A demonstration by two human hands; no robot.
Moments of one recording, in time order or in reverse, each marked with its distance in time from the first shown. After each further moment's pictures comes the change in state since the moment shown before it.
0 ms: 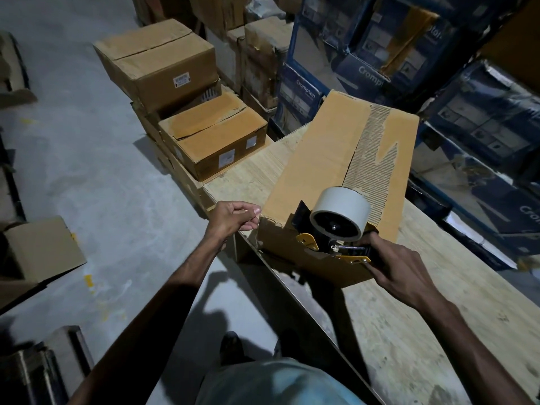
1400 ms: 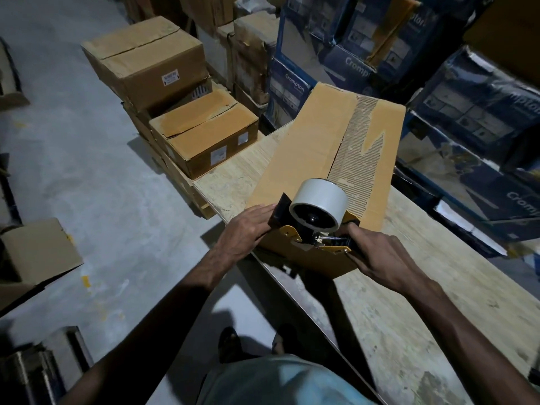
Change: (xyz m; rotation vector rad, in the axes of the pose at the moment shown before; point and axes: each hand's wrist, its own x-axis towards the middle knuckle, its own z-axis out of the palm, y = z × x) left_hand -0.012 -0.034 0.050 0.971 -0.088 1.172; right_hand 0.003 0.008 -0.005 -0.037 -0.096 -0.097
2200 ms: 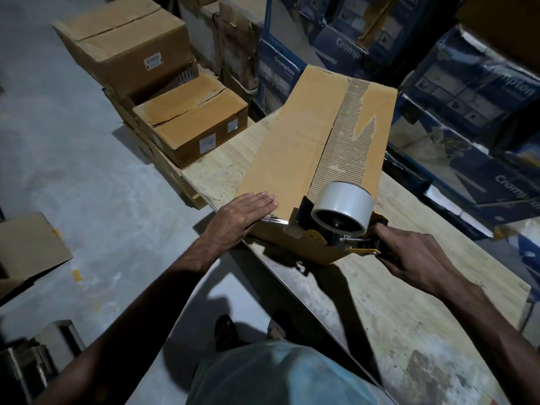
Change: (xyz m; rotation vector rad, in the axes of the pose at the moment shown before) left_hand -0.006 -0.015 0.006 -0.012 -0.034 0.063; right_hand -0.050 0.021 -0.030 -0.144 -0.013 0.046
